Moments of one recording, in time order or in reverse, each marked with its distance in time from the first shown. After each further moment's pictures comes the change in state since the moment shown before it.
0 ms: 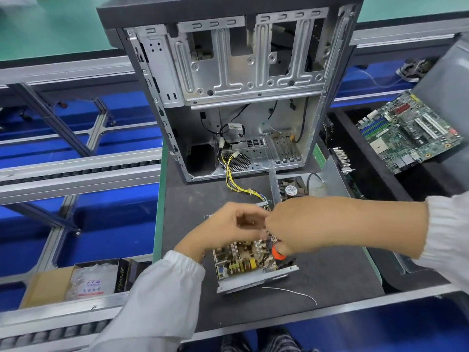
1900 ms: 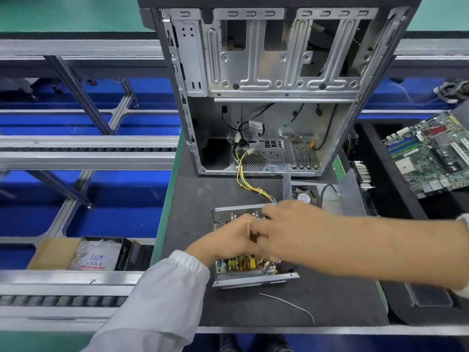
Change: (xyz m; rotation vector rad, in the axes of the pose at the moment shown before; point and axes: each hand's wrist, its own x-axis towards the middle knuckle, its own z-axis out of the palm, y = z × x) left_hand 0.000 -0.019 0.016 0.038 0.025 -0.118; right_hand 0.030 0.007 0.006 -0.075 0.058 0.025
